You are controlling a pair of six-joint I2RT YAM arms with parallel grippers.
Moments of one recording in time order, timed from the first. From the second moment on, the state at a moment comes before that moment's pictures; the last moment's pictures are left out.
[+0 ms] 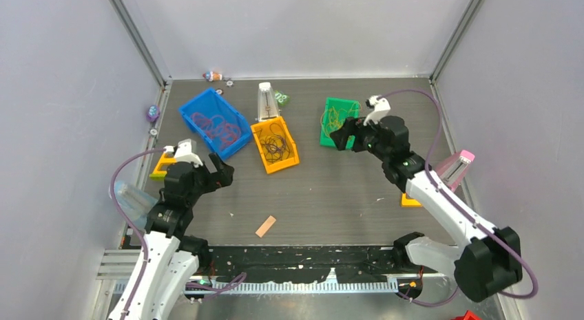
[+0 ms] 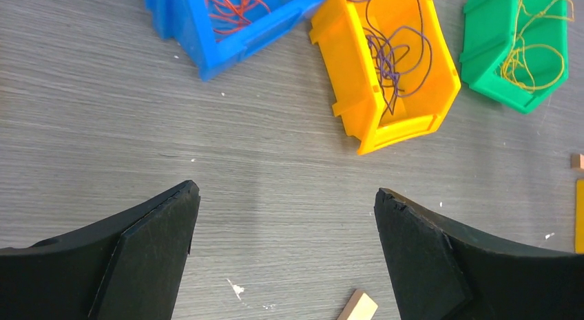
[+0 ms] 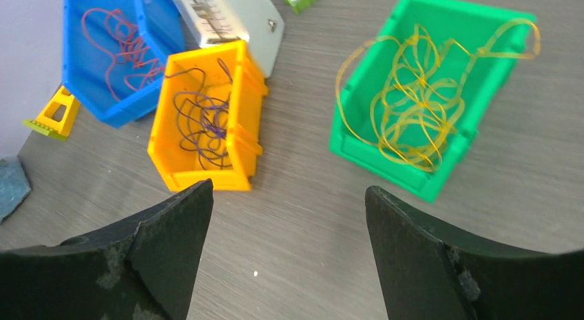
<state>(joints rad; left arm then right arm) -0.19 0.56 0.57 -0.49 -0.03 -0.46 0.40 1.14 0.83 0.01 -0.14 0.30</state>
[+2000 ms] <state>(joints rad) -0.06 1.12 0.25 0.70 -0.19 0.02 0.16 1.38 0.16 1.14 0.40 -0.08</state>
